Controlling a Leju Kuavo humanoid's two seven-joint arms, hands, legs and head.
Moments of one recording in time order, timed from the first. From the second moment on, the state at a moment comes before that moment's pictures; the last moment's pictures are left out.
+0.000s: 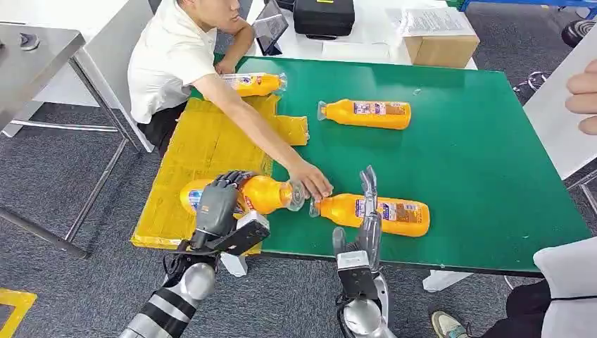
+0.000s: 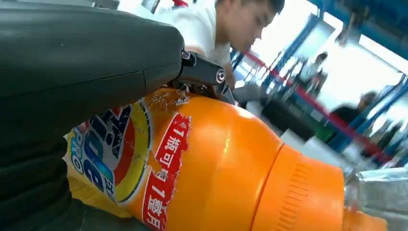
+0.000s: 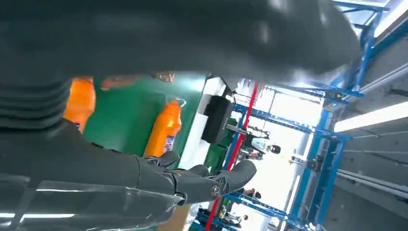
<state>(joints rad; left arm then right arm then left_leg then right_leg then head) -0.30 -0.11 -0.40 -1.13 -0.59 0.46 -0.18 -0.05 0.16 0.46 -1.39 0.25 -0.66 -0.70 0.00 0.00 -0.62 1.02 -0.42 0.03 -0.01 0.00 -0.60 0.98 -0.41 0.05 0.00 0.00</state>
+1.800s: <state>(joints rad) -0.60 -0.14 -0.34 -0.60 -0.45 0.03 -0.17 0.00 0.20 0.26 -1.32 0.18 -0.59 -0.70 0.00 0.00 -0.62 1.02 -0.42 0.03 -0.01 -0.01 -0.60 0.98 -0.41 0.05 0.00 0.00</state>
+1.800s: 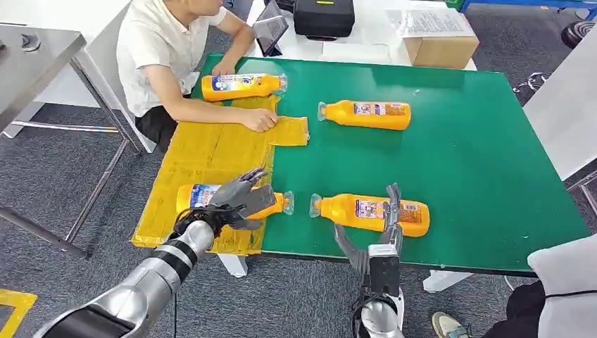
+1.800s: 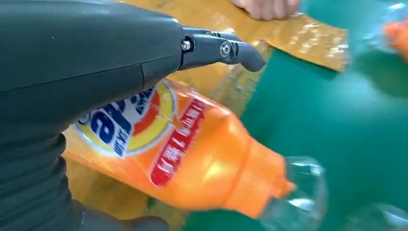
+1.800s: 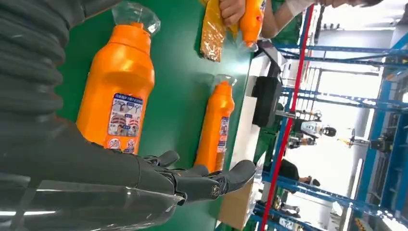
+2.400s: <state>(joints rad) -0.29 -0.17 -0.43 -1.20 0.13 0.11 -0.36 0.03 0.17 0.28 -1.36 0.33 -0.69 -0.70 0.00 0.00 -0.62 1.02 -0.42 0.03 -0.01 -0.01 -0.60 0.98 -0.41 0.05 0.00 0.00</state>
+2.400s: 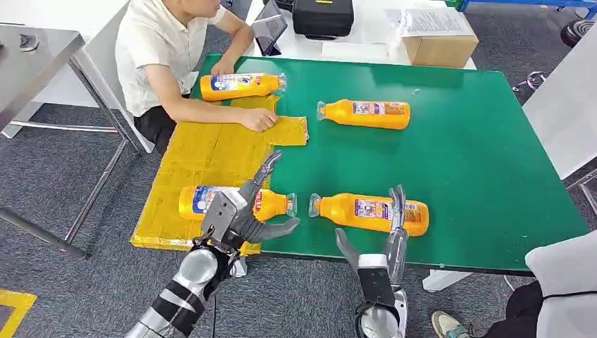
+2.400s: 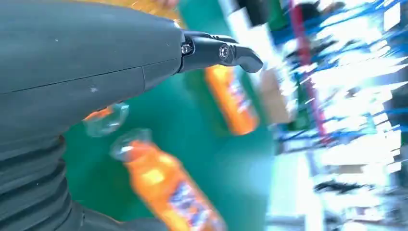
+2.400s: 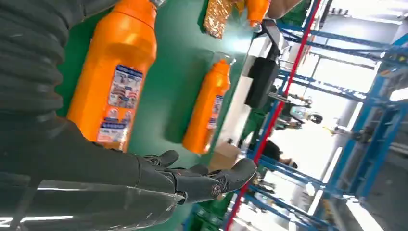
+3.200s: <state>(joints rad) -0.10 -0.22 -0.47 -1.34 0.23 0.25 -0.46 0.00 0.06 -0.18 -1.27 1.27 -0.69 -0.57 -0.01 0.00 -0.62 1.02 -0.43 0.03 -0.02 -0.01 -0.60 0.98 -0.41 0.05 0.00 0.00</state>
